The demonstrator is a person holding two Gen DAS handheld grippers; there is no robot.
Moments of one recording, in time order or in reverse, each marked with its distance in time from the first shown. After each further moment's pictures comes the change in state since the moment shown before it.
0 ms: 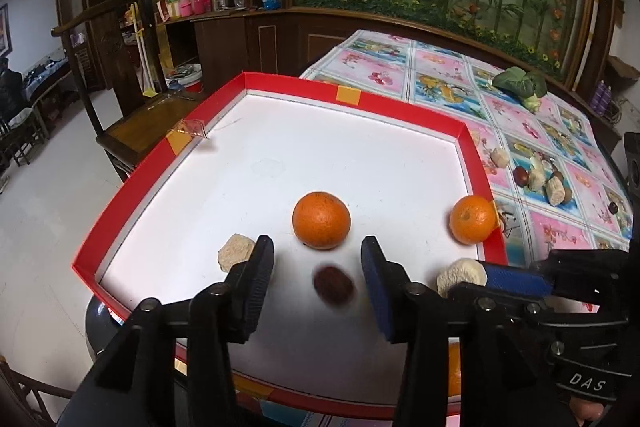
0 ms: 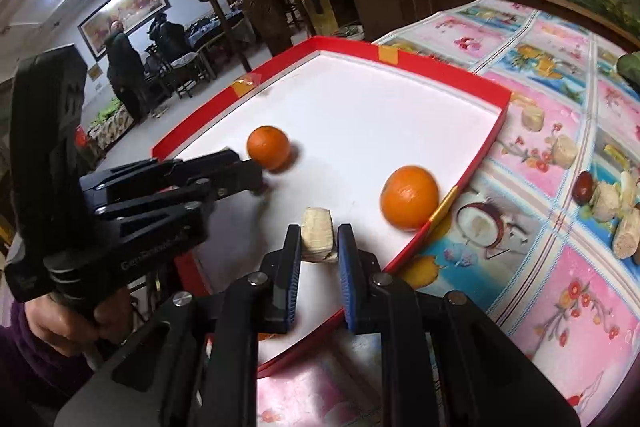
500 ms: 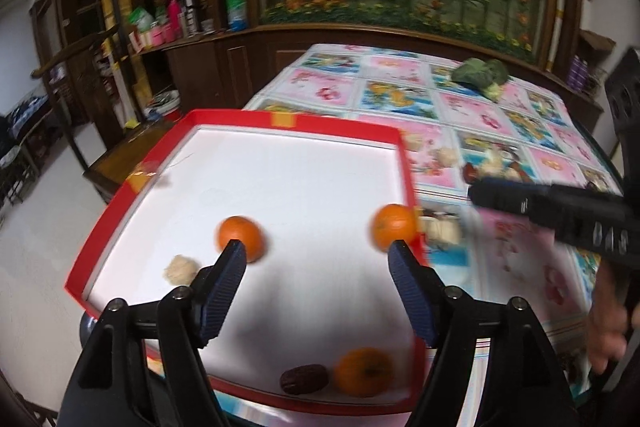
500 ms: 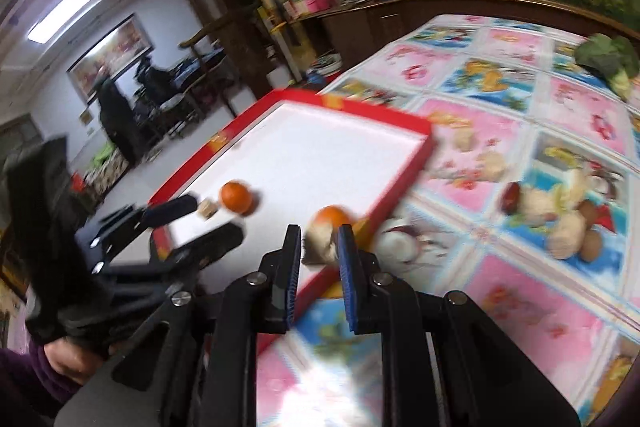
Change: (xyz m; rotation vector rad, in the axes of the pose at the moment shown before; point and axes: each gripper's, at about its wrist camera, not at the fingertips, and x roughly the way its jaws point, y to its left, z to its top) left arm -0.020 -0.058 0.006 0.128 -0.035 -0.052; right arm -0.060 -0.054 0.008 0.138 -0.153 -0.062
